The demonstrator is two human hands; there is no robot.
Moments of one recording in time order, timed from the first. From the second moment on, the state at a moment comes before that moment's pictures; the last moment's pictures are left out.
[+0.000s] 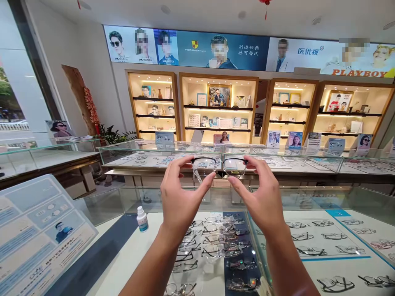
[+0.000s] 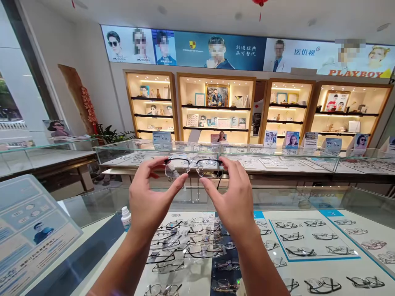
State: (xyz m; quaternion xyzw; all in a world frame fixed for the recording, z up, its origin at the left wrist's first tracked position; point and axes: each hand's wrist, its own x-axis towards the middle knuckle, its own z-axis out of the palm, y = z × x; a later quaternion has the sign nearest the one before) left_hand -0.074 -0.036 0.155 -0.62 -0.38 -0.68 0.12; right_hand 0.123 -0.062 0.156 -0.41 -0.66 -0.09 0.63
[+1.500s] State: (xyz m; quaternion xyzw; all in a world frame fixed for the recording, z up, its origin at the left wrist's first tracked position) left_hand -0.083 -0.041 0.162 -0.61 -0.43 -0.66 0.10; right_hand 0.108 -0.052 0.147 -0.45 -0.66 -0.02 0.61
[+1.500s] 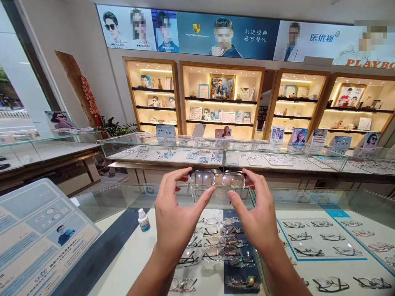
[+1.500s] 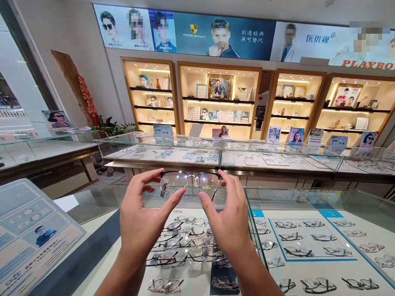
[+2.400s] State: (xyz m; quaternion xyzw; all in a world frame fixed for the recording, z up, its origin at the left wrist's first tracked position) left_hand -0.084 -0.045 0.165 -0.62 -0.46 -0.63 0.05; right_hand 0.108 -0.053 0.152 -0.44 -0.66 0.00 0.61
